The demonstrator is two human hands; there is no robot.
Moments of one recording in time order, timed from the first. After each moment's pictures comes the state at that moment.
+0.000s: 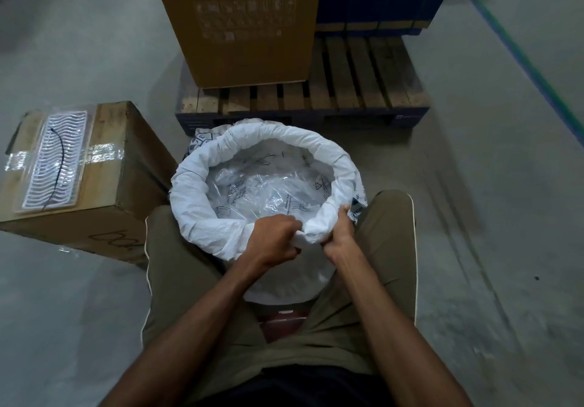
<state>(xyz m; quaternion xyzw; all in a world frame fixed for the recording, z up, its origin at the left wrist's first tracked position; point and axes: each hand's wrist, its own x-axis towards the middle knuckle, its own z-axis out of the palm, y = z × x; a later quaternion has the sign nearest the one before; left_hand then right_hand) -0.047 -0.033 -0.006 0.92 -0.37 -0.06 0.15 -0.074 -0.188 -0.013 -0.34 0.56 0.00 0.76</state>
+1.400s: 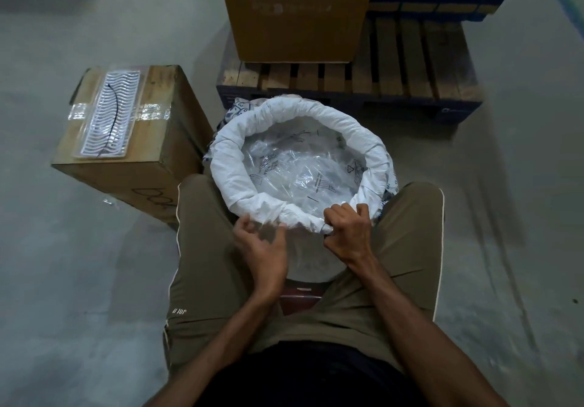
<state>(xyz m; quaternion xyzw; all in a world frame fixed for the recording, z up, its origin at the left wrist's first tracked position) -0.145 0.005 -0.001 0.73 0.30 0.01 0.61 -0.123 -0.173 -0.028 -0.98 -0.05 -0.11 0.13</state>
